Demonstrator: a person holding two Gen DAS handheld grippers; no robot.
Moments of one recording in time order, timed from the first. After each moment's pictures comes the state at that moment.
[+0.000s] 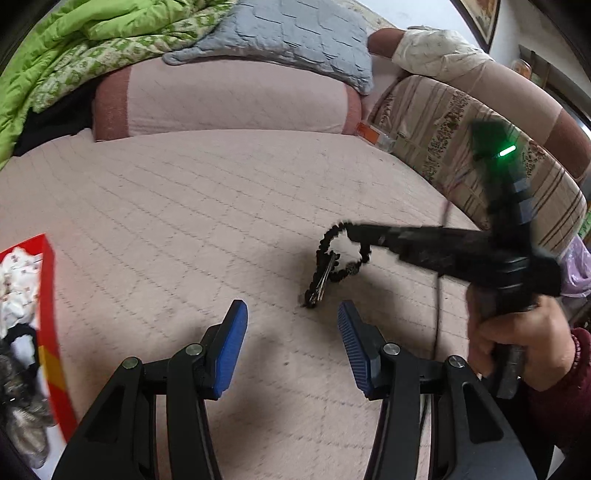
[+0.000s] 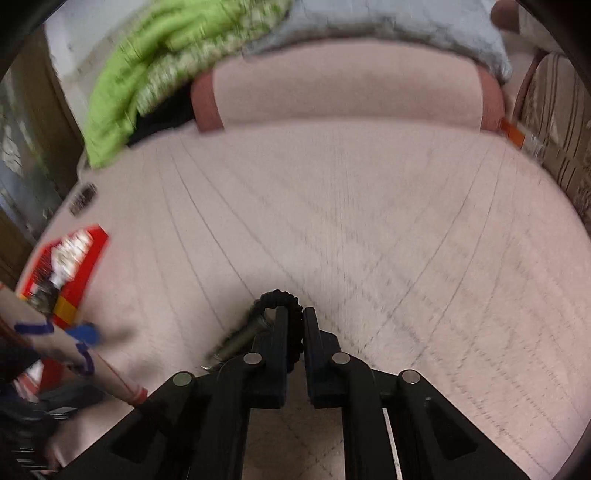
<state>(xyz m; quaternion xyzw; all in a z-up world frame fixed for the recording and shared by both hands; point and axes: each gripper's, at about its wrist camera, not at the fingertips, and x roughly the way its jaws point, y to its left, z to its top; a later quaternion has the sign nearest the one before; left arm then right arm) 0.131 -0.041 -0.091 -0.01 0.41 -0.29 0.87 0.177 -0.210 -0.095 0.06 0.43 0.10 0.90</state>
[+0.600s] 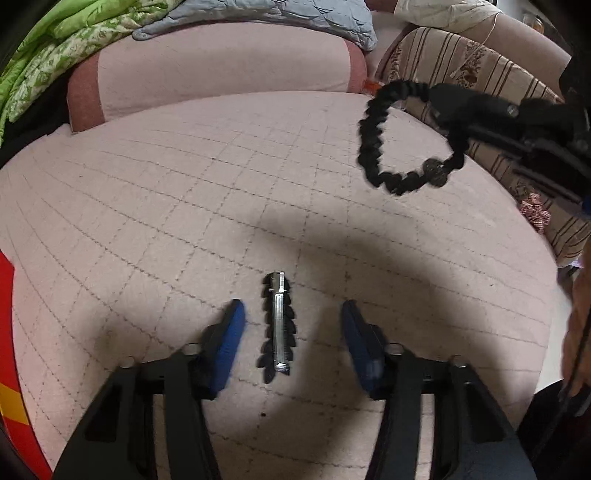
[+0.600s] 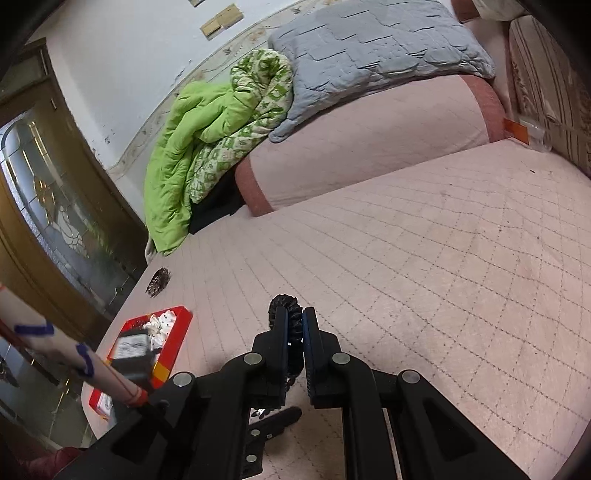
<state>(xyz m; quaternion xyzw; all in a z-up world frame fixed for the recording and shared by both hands) 0.163 -0.093 -0.137 0.06 0.45 -0.25 0.86 0.149 -0.252 -0.059 0.20 0.32 0.17 0.91</state>
